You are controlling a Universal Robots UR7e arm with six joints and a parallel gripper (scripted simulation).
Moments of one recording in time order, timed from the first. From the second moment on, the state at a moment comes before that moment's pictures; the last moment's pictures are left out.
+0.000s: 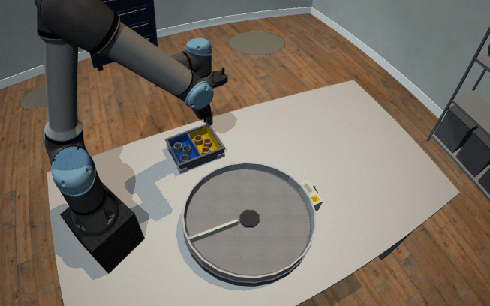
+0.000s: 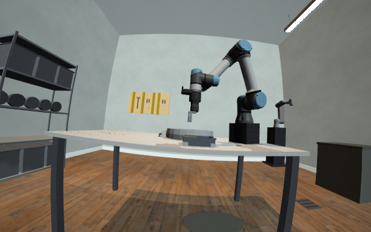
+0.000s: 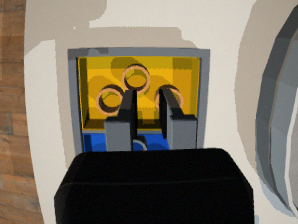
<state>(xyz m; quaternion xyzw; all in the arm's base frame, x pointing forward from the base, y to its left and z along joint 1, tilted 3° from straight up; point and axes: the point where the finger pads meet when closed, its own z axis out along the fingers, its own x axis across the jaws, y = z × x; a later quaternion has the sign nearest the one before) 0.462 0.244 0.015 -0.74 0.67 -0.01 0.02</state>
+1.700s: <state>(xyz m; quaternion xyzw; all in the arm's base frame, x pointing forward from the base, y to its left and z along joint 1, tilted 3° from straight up) 0.462 0.244 0.015 -0.74 0.67 -0.01 0.02</state>
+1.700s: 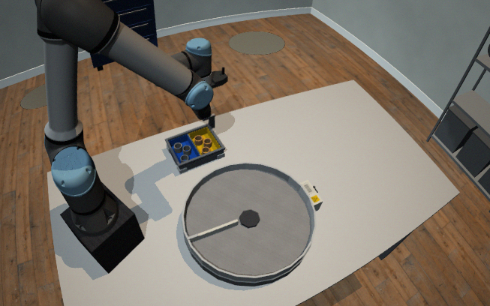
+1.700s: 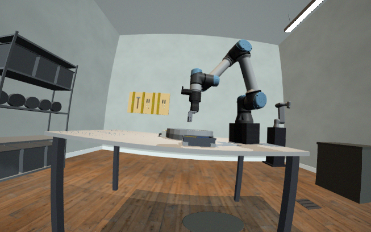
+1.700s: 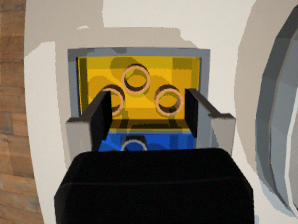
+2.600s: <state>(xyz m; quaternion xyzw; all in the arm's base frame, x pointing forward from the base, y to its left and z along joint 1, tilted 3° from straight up) 0.439 0.237 0.026 -0.74 0.67 -0.01 0.02</state>
